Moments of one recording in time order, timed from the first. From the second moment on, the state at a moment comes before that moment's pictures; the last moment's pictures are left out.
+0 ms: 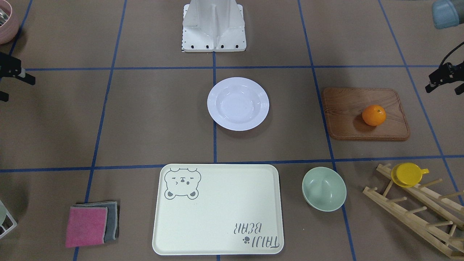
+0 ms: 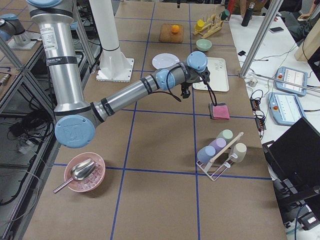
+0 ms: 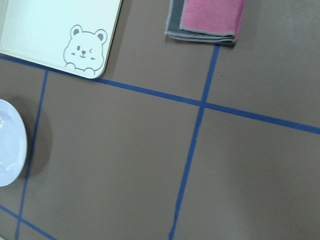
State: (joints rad) left arm -1.28 -1.52 -1.88 -1.67 -2.35 -0.39; right arm 1.26 -1.41 1.92 -1.58 2.78 0.37
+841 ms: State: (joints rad) left arm -1.11 -1.53 -1.84 -1.86 -2.29 -0.67; right arm 0.93 -1.38 1.80 -0.64 2.46 1.46
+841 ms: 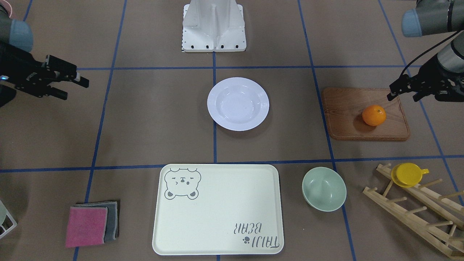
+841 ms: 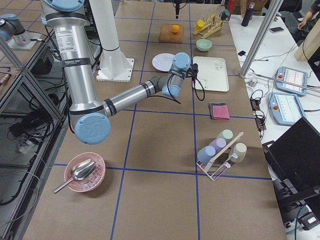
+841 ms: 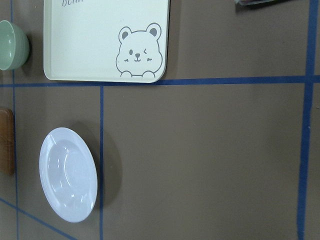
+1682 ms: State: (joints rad) left arm -0.99 -1.58 -1.73 -2.01 -2.20 -0.86; right arm 0.65 -1.30 1.77 -0.46 2.14 1.70
